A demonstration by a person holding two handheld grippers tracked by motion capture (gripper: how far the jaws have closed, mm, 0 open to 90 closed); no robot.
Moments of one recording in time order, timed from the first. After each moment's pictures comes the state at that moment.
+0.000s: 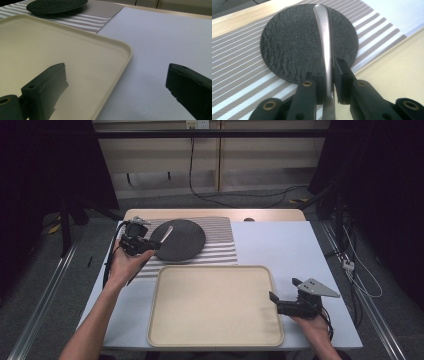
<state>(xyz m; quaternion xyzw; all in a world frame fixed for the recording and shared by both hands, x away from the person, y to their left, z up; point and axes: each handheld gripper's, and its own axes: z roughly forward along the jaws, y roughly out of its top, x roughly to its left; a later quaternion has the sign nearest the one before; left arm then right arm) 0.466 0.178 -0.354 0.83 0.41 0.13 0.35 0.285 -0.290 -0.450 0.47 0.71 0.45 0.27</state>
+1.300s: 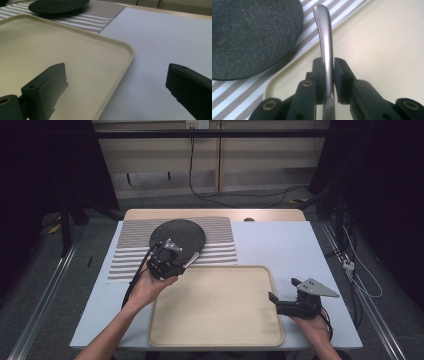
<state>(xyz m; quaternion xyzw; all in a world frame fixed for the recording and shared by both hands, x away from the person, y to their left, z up) 0.414 0.110 -0.385 0.89 0.34 0.10 0.30 0.286 -0.289 -0.450 0.47 0.71 0.45 0.27</state>
